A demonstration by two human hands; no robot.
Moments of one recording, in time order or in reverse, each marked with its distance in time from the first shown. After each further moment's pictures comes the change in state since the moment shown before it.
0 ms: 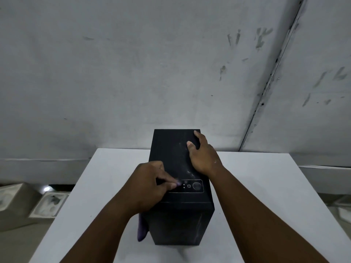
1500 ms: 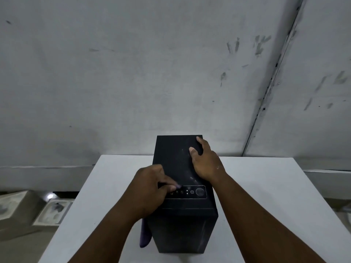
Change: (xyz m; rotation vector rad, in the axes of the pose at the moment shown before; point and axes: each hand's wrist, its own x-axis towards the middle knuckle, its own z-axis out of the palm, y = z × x) left_hand 0.002 0.001 -0.005 0.118 0.043 0.002; right_hand -0.002 -0.001 0.000 0.024 0.024 0.012
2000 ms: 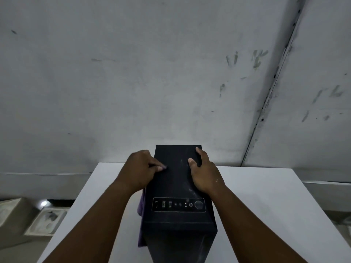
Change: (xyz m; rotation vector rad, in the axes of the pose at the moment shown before) left_hand 0.068 -0.030 -0.025 0.083 0.121 -0.069; right_hand -0.001 0.001 0.001 -0.012 -0.006 0.011
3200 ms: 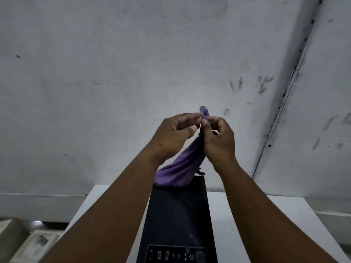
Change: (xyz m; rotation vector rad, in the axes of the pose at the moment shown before) left_hand 0.114 0.107 -0.056 -0.797 0.036 0.177; right_hand 0.074 -0.124 -0.078 0.515 0.395 -0.400
